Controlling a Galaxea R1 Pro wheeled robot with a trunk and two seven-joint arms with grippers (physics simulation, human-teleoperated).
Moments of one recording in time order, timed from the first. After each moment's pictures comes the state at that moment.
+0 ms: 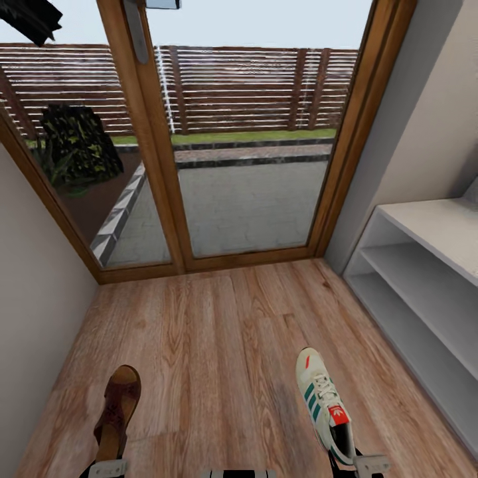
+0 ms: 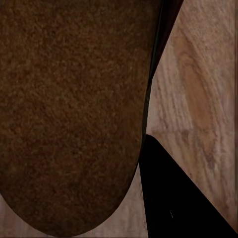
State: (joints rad) left arm -0.21 0.13 0.10 -0.34 0.07 -0.57 -0.13; right arm -0.25 -0.09 -0.05 -0.27 0.07 -0.65 0.03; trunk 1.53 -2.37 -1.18
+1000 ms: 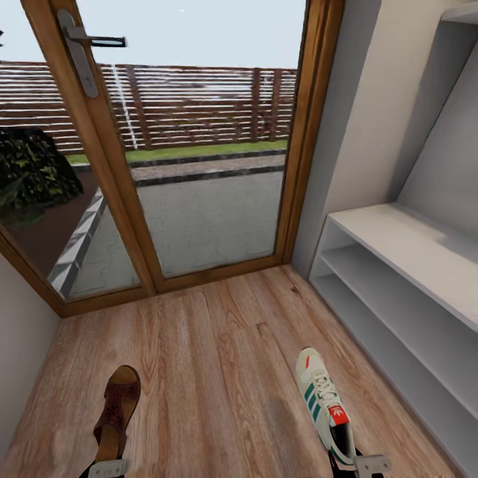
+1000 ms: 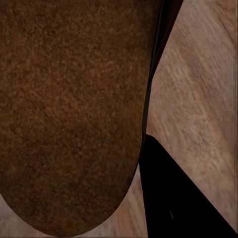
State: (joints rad) left arm -0.21 0.13 0.10 -0.34 0.07 -0.57 -0.13; right arm -0.25 -0.09 -0.05 -0.27 0.07 -0.65 0.03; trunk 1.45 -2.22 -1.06
